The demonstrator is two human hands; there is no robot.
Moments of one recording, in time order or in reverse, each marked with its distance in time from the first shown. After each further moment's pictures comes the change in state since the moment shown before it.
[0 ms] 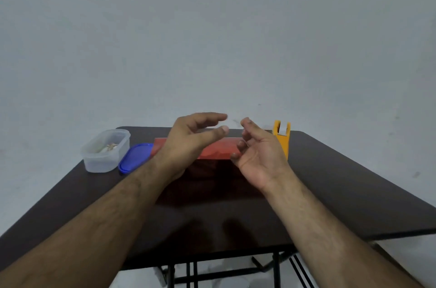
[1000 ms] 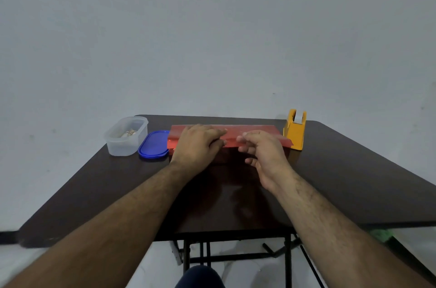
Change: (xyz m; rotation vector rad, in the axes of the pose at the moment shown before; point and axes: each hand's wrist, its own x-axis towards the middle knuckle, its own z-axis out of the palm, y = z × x) left_hand -0.003 -0.070 -0.018 1.047 0.013 0.305; right_hand -0.001 0.039 -0.017 -0.578 0.135 -0.111
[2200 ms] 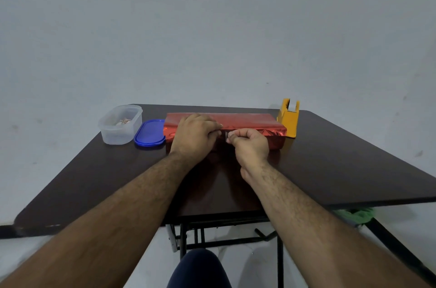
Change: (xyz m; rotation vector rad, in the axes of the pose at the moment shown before) left_hand -0.007 -0.008 0.014 0.020 0.013 -0.041; right_hand 0.001 0.041 0.034 -0.085 0.326 -0.088
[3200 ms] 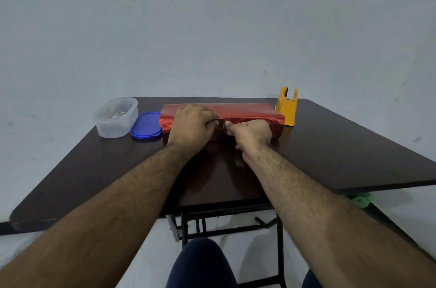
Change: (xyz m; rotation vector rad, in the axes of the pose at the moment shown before) left_hand 0.002 0.001 0.001 0.024 -0.001 -0.003; right_hand 0.015 -0.009 -0.004 -0.342 0.051 0.095
